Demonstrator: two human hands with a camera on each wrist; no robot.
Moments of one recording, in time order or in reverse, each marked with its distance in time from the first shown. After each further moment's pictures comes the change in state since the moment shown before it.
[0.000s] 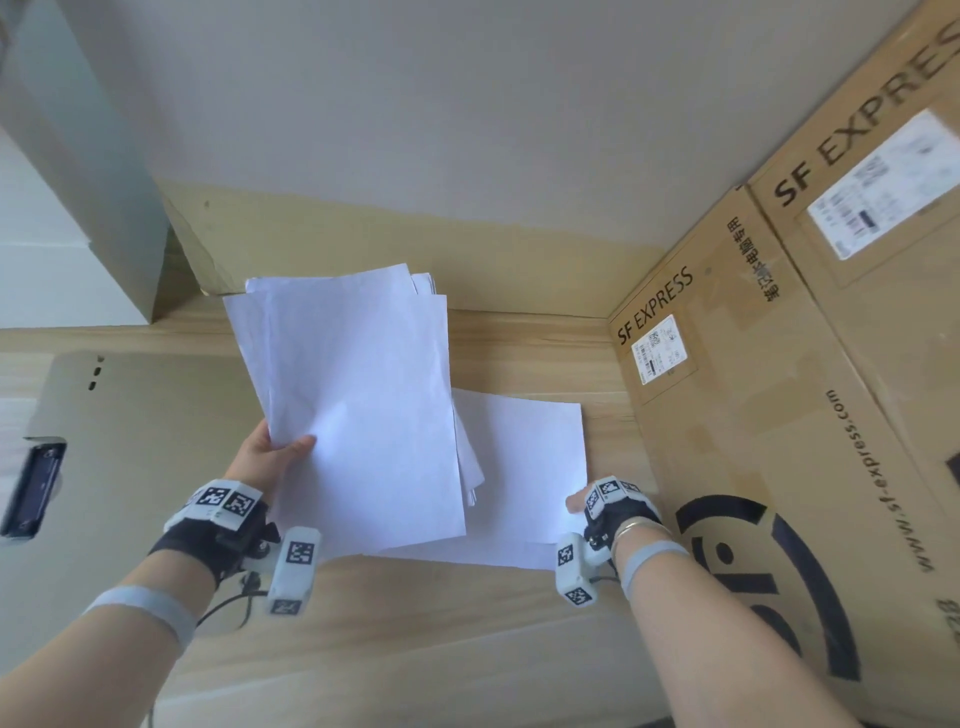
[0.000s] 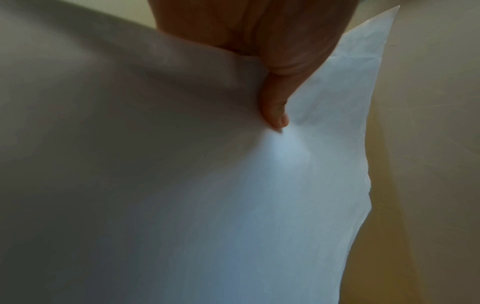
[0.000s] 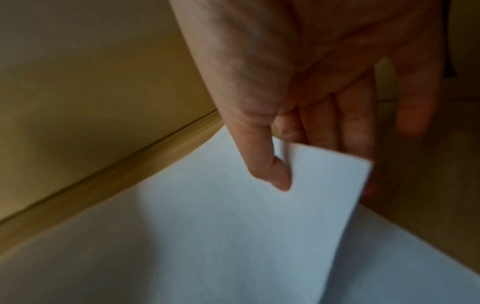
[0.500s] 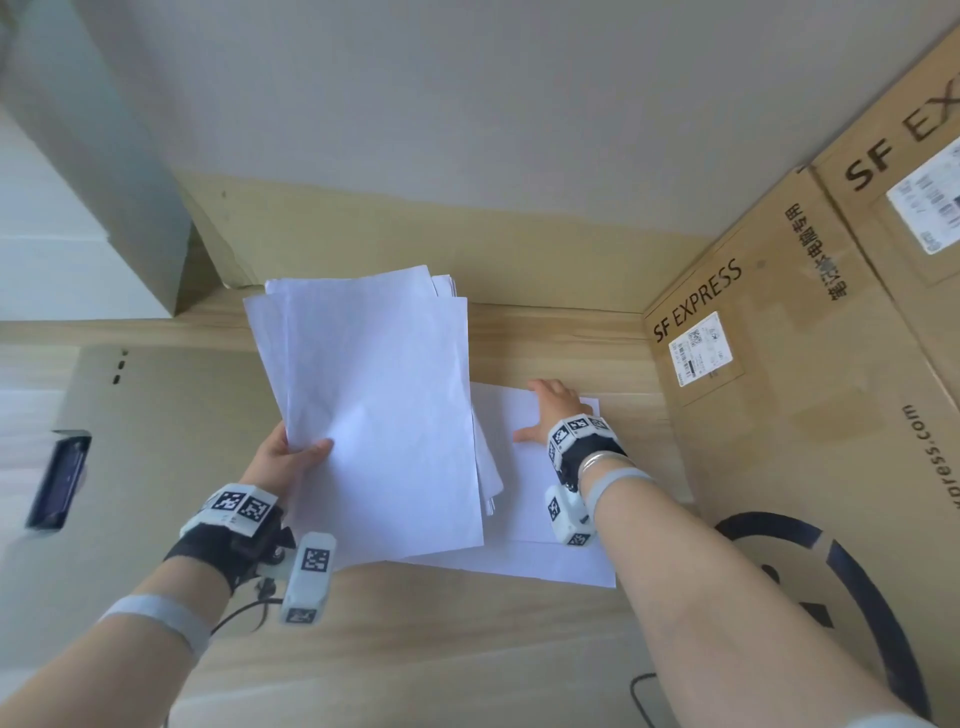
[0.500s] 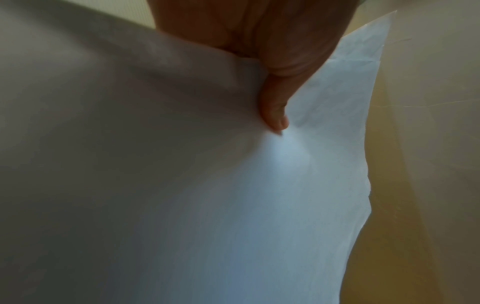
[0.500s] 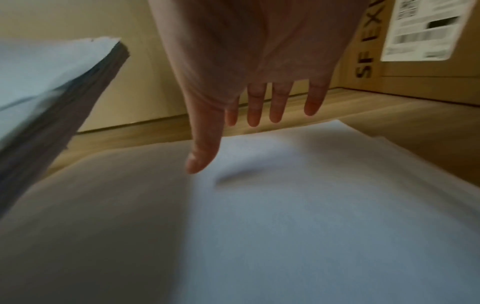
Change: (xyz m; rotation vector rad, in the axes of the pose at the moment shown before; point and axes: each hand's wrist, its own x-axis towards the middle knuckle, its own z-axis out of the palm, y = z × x) left_hand 0.008 -0.008 -0.003 -0.008 0.001 -0.013; right_hand 0.052 -0.107 -0.025 -0.138 0.322 -0.484
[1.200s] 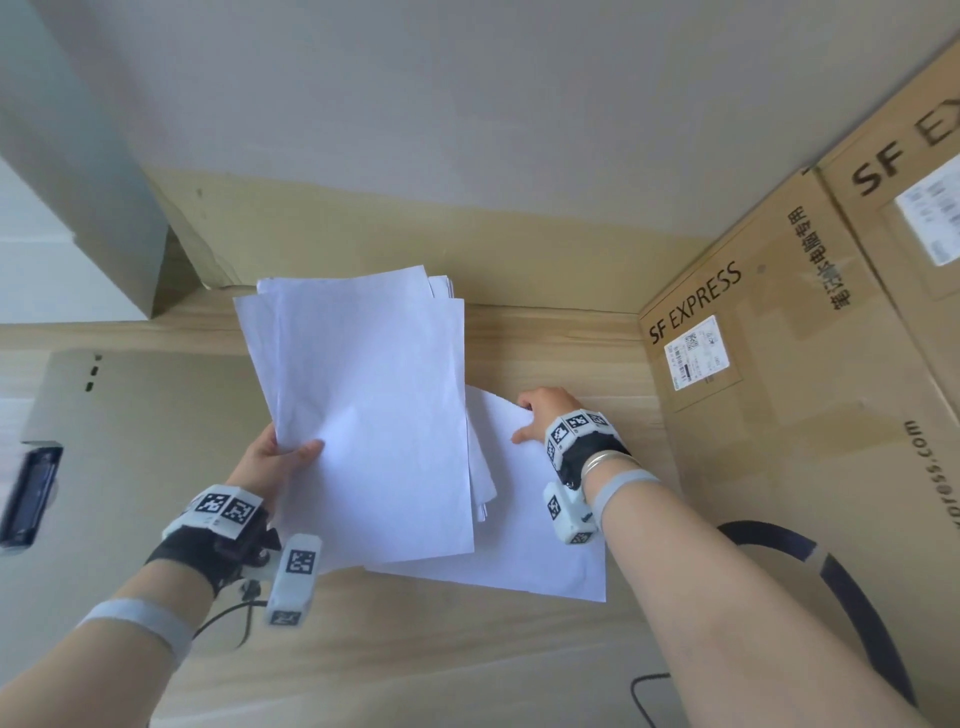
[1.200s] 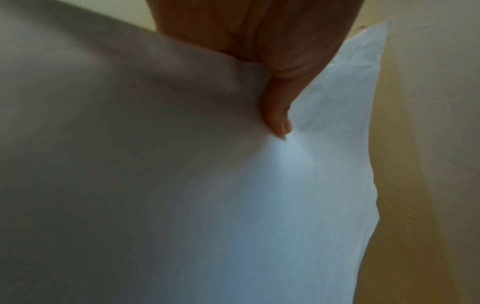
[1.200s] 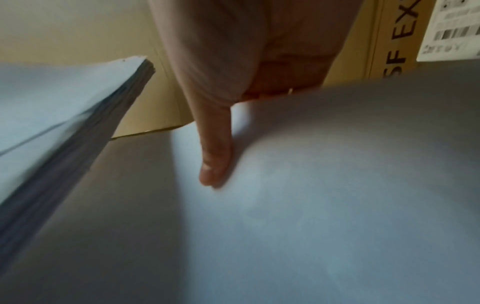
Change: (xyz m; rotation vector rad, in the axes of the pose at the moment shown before) left_hand 0.016 0.002 0.000 0.027 -0.041 -0.026; right_hand 0.011 0.002 -0.014 -0.056 -0.062 -0.056
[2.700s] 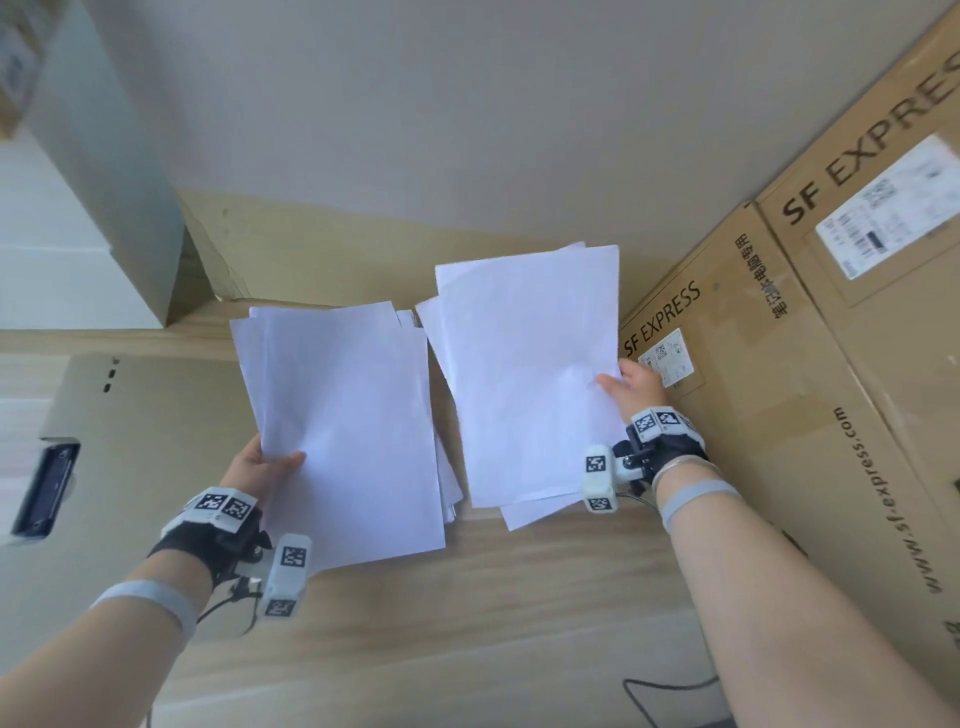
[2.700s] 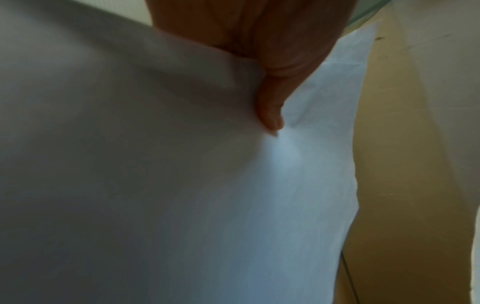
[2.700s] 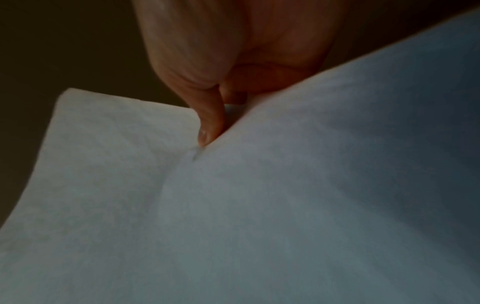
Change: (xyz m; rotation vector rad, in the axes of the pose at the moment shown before) left_hand -0.014 -0.002 -0.022 0.048 0.082 -0.060; right_hand -0.083 0.050 -0.060 0.771 0.516 0.081
